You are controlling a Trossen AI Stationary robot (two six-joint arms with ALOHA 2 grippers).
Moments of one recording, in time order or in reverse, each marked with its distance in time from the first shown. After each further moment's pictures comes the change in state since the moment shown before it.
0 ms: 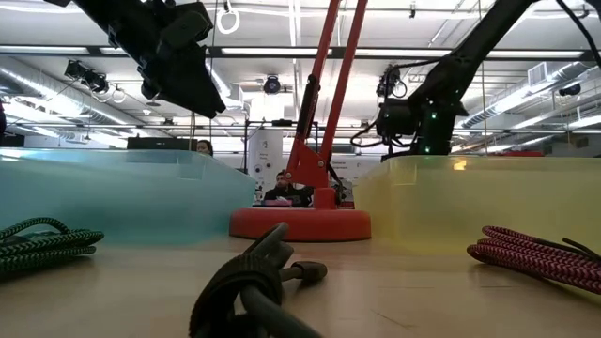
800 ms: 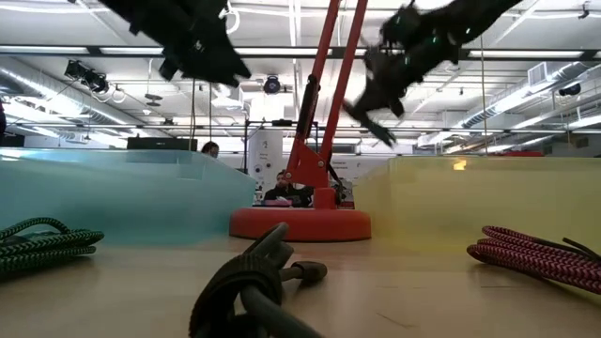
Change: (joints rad) left arm 0.006 0.000 0.000 0.301 -0.156 0.149; right arm 0.014 -0.289 0.192 0.252 -0.399 0.080
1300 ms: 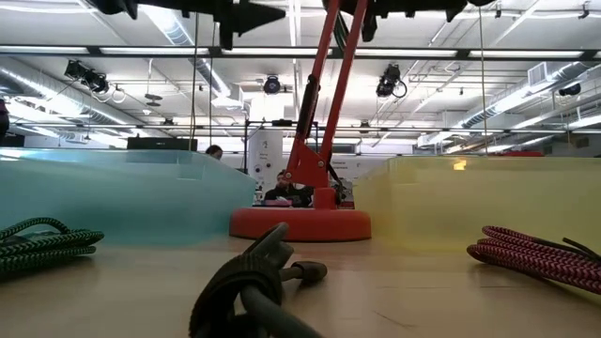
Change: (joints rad) left arm 0.230 0.000 0.000 0.585 0.555 0.270; right arm 0.280 -0.114 0.000 0.405 -0.089 -0.012
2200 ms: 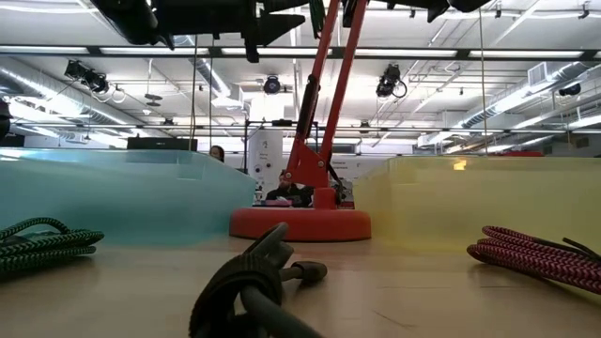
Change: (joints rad) left arm 0.147 0.179 0.008 0.313 0.210 -0.057; right arm 0.072 0.090 0.000 0.253 0.001 0.008
